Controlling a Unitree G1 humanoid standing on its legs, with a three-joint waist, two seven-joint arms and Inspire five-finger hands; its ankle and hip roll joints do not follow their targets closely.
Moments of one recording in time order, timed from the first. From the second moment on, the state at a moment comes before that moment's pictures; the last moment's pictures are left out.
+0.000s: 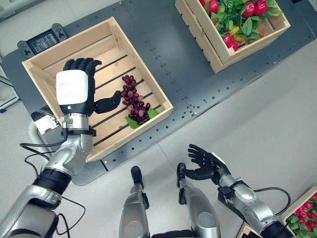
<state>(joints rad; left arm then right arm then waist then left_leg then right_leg) -0.53 0.92 -0.46 0.38 0.57 0.10 0.68 -0.03 -0.52 0.43 0.21 0.56 -0.05 0.11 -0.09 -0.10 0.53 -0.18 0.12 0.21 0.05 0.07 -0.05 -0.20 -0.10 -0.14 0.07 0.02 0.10</state>
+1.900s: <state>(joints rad) -0.88 0.92 -0.89 0.56 1.42 0.13 0.13 -0.13 -0.58 0.50 0.19 0.60 0.01 0.06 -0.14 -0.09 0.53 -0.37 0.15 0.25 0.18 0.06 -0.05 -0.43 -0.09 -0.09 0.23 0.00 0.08</state>
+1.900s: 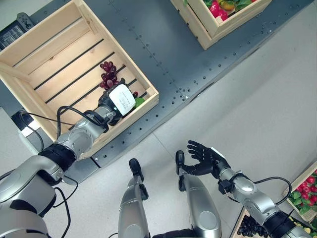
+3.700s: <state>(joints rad) -0.51 0.87 -0.41 0.54 0.93 0.13 1.10 -0.01 -0.53 0.48 0.20 0.59 -0.01 0.07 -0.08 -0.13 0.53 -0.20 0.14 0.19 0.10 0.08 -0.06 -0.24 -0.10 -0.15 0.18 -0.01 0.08</state>
